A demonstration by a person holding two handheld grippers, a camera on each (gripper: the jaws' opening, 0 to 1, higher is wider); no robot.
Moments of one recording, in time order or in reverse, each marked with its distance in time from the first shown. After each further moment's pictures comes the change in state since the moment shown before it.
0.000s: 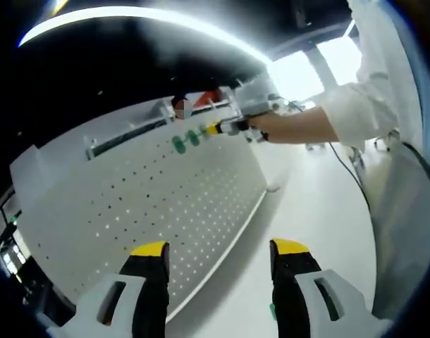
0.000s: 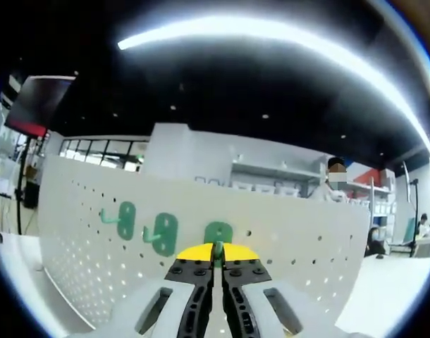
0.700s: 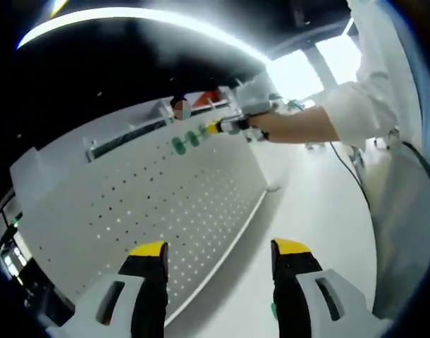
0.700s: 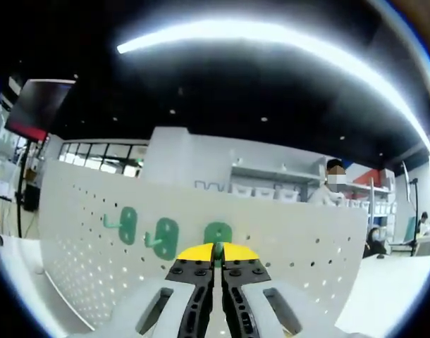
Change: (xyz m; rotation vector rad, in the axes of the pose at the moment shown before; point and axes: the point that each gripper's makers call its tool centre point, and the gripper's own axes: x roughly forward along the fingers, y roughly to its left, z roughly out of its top) left arm -0.001 0.001 0.002 0.012 0.002 0.000; right arm -0.004 -0.001 0.005 0.004 -0.029 -0.003
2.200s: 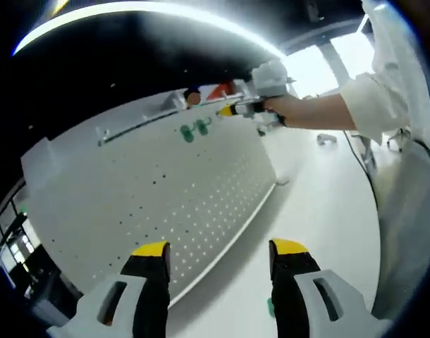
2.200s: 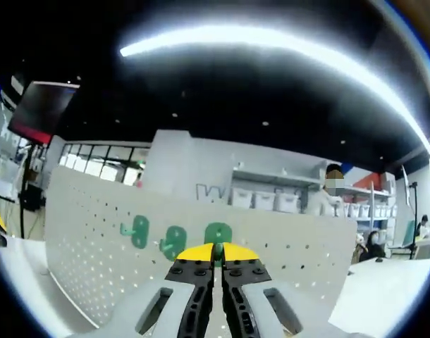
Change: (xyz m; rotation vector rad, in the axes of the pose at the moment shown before) left arm -0.004 -0.006 -0.015 -0.034 0.045 0.090; right arm -0.015 0.002 0.015 -0.008 -0.019 0.005
